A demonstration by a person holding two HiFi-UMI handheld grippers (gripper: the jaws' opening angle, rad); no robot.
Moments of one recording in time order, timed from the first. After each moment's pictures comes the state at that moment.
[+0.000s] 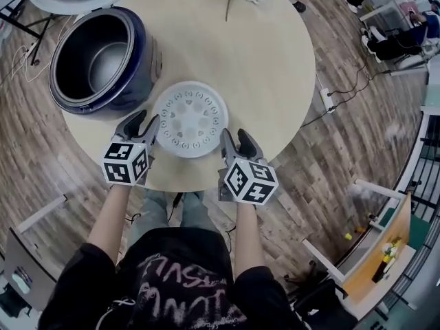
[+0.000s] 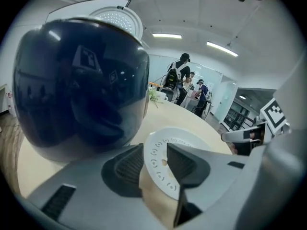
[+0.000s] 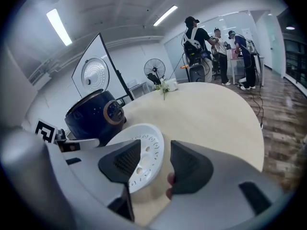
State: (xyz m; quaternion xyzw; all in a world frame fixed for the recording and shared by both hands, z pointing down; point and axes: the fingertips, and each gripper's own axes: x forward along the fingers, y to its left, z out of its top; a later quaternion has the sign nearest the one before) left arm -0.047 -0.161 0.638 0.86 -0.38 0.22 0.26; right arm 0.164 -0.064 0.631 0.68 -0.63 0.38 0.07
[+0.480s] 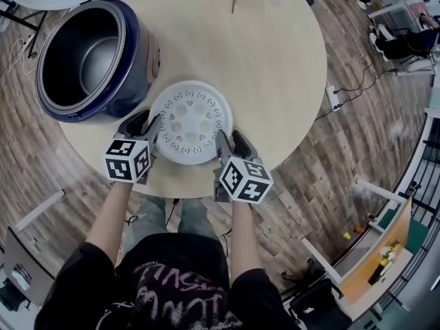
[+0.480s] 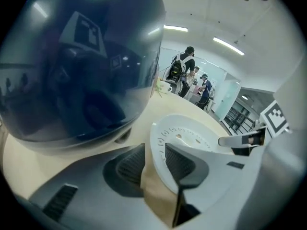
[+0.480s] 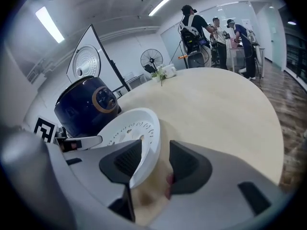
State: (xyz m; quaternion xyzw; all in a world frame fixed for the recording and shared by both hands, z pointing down) left arm -0.040 -0.169 0.688 0.84 -0.38 0.25 0.30; right arm 0.154 -0.074 0.687 0.66 -0.61 0.42 0.10
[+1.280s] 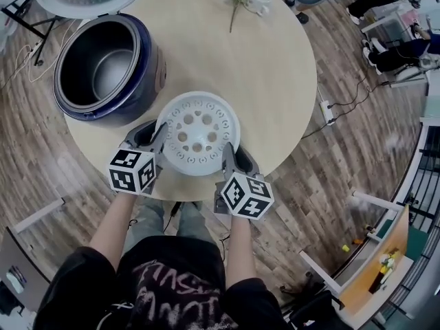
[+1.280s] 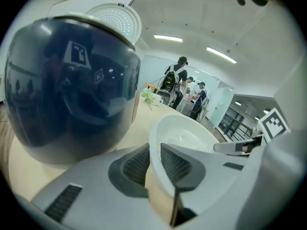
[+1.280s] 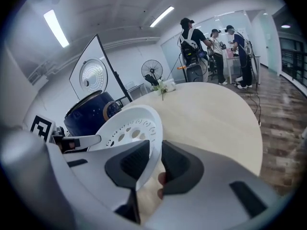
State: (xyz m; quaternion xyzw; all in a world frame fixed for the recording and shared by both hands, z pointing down) left arm -0.020 -0.157 0.627 0.87 -0.36 0.20 0.28; right arm 0.162 -0.060 0.633 0.69 -0.61 0.38 0.06
